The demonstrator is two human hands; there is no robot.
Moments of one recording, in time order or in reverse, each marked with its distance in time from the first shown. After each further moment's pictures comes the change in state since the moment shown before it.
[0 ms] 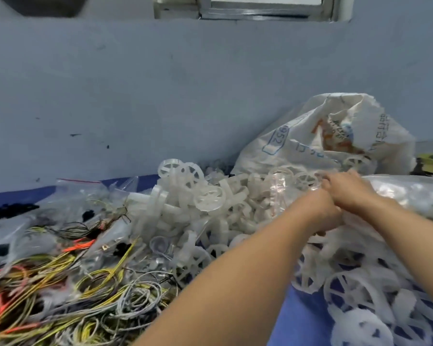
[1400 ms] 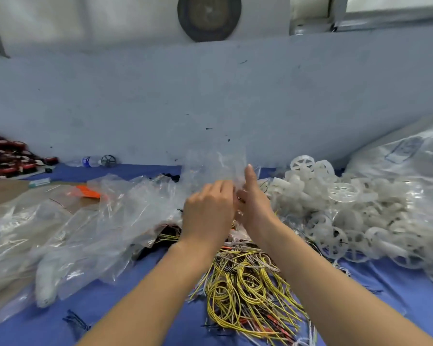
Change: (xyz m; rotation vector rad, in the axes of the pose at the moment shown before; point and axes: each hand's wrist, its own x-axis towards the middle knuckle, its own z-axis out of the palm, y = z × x) left_hand -0.395 -0.203 -0.170 0.863 1.021 -0.186; right_hand -0.285 -0.423 -0.032 1.820 -0.695 -0.154
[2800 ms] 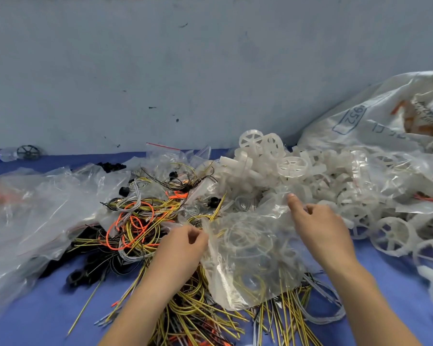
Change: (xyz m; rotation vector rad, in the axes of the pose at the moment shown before) left_hand -0.047 0.055 0.092 -0.692 -0.657 -0.536; right_hand -0.041 -0.003 -0.214 -1.095 0.657 -0.033
